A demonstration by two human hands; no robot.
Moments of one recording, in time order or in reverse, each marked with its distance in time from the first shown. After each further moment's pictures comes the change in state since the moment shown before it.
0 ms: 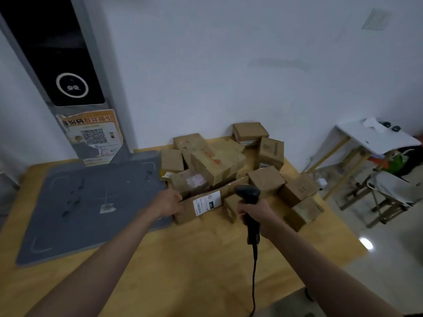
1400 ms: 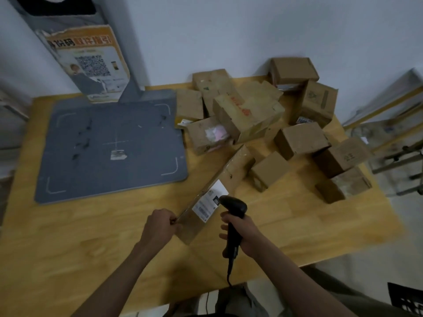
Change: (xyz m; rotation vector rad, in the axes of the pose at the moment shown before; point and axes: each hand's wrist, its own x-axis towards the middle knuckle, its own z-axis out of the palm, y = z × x) left_hand -0.064 -0.105 0.128 0.033 0.014 -0.310; right_hand 0.050 0.147 0.082 0.191 -0.125 0.470
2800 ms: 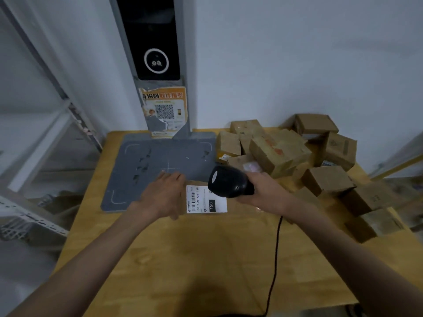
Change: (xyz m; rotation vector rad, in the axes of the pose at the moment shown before) left_hand -0.088 -0.016 -0.206 0.482 0.202 0.292; right_hand -0.155 -0.123 0.102 -1.241 -0.247 -1.137
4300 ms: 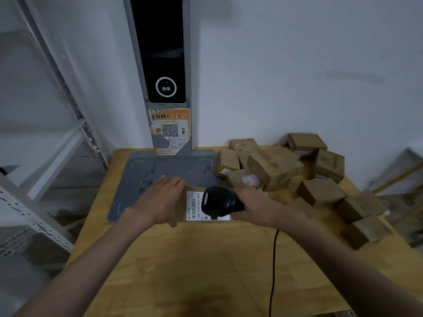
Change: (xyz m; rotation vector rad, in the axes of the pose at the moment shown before) left_hand -0.060 -0.005 -0.026 0.029 0.149 0.088; right_hand -0.024 -0.039 0.024 -0.243 -0.075 -0.009
